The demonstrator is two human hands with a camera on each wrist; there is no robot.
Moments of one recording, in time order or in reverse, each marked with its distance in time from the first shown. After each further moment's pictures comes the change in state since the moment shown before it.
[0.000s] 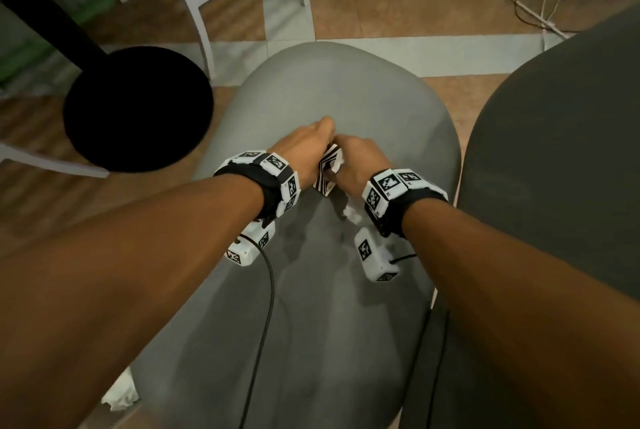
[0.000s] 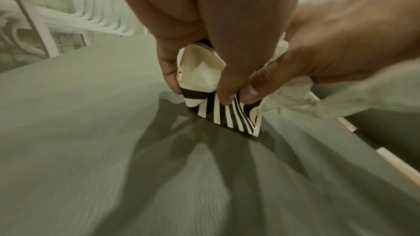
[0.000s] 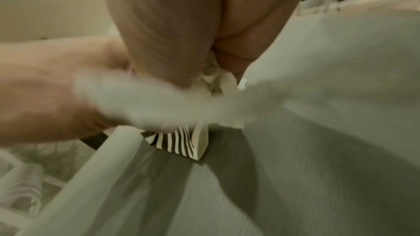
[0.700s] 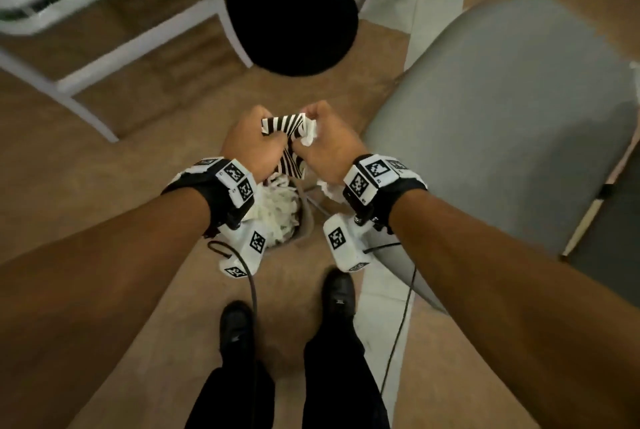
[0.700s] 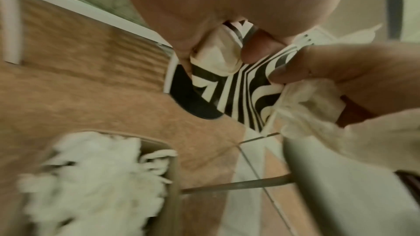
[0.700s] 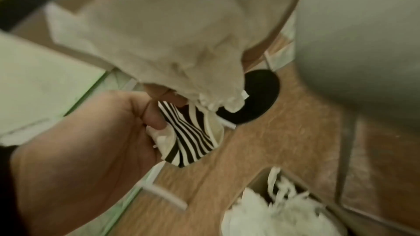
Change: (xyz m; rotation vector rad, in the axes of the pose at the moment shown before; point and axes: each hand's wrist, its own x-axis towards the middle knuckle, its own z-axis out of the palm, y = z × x) left_hand -0.413 -0.180 -0.008 -0.596 0.520 -0.812; right_hand -0.150 -0.299 0.241 0.245 -0.215 -0.206
